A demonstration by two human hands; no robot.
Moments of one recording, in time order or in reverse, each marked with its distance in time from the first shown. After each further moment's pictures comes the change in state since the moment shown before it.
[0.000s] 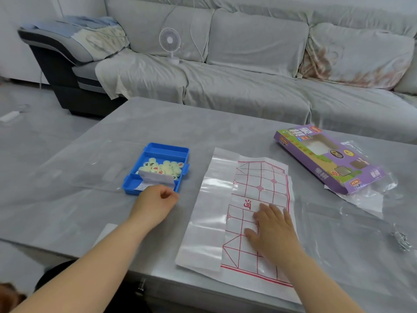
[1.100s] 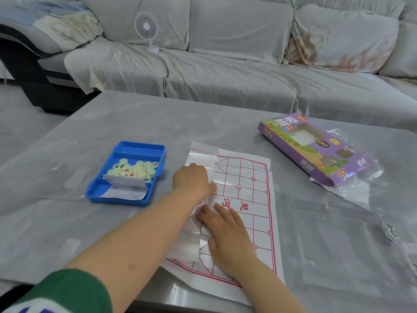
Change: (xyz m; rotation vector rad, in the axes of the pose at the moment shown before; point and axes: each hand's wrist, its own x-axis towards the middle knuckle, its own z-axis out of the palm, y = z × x) left_hand 0.060 0.089 0.091 0.787 -0.035 0.275; right_hand 0.018 -0.028 0.034 0.239 0.262 -0.268
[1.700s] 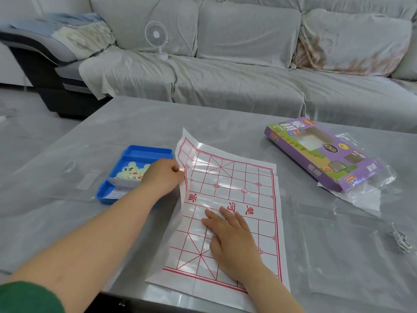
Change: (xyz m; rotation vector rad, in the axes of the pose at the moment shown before) left_hand -0.005 -0.067 -0.017 -0.513 0.057 -0.167; right_hand 0.000 0.007 -0.005 0.052 -0.169 0.041
